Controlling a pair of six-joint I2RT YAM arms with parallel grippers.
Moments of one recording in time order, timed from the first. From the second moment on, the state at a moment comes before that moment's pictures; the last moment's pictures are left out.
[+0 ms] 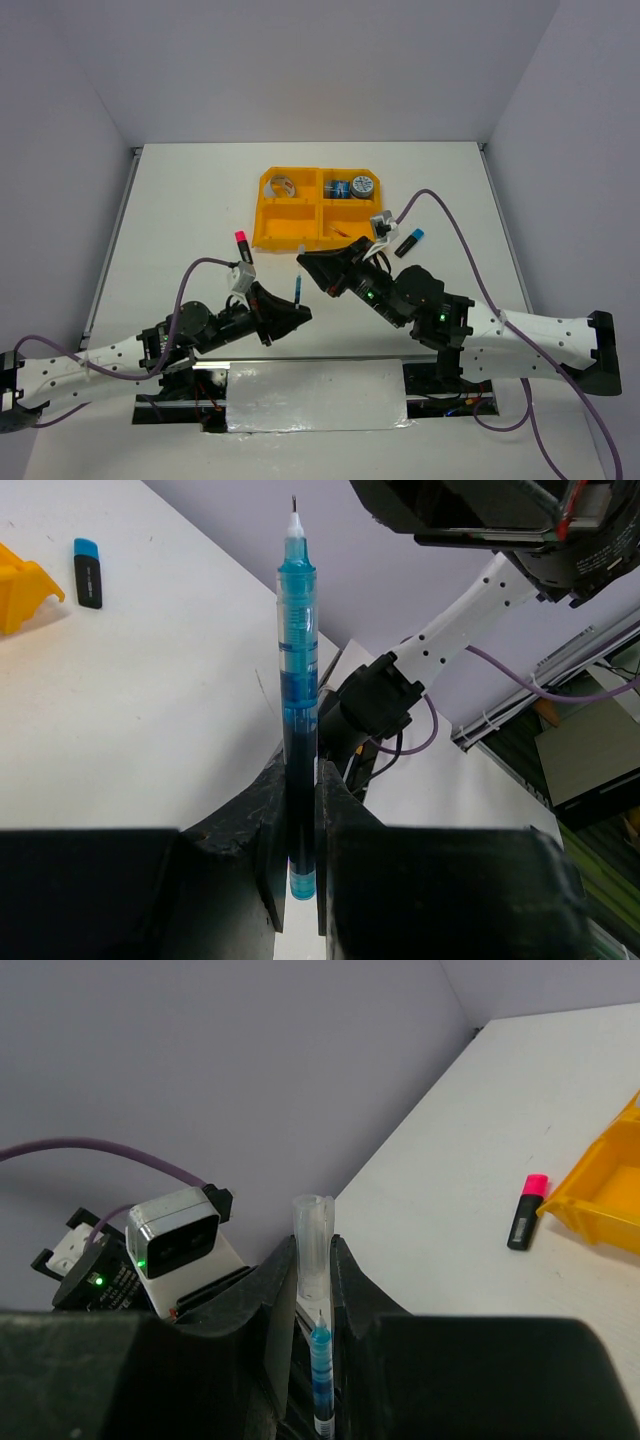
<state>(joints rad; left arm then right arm) -1.21 0.55 0.36 0.30 -0.07 -0.61 1.29 0.89 0.76 0.30 0.45 0.59</state>
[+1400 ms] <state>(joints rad) -1.21 0.52 0.38 0.21 -0.11 -0.58 1.29 0.92 0.76 0.31 0.41 0.59</state>
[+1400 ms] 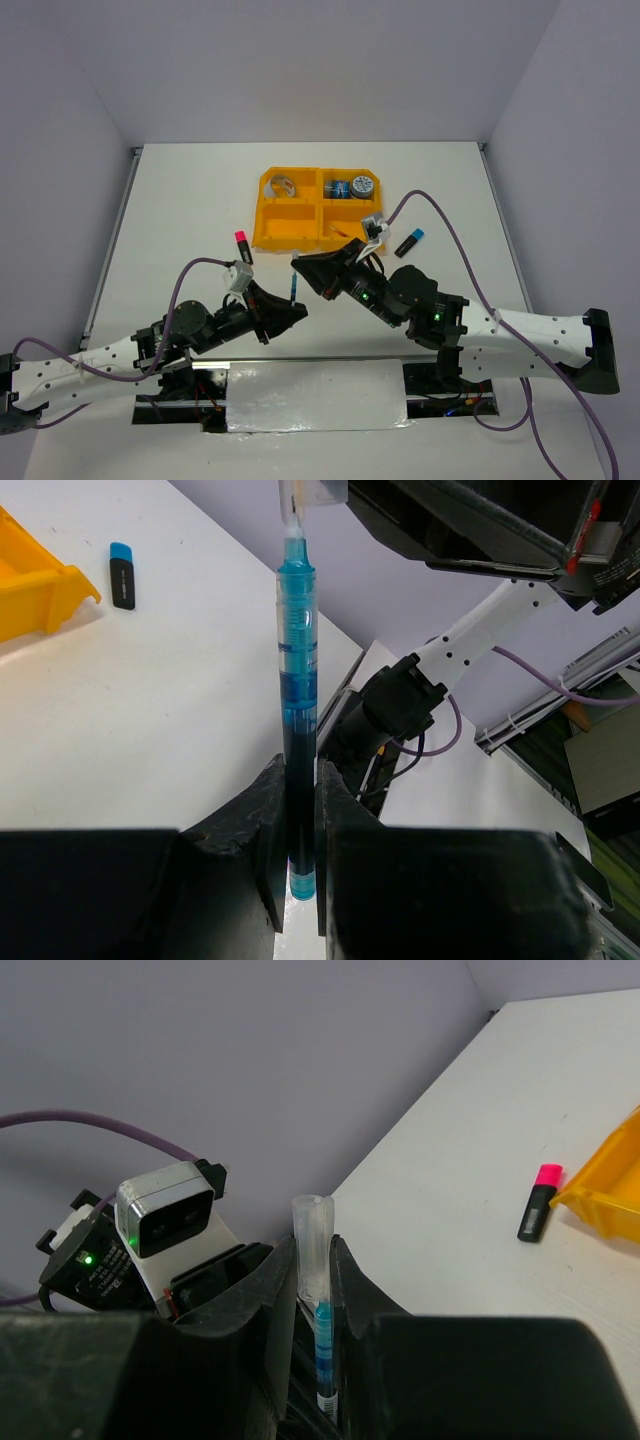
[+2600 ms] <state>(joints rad) -1.21 0.55 0.40 0.20 -0.11 -0.58 1.29 0.94 0.83 0.30 0.44 0.45</state>
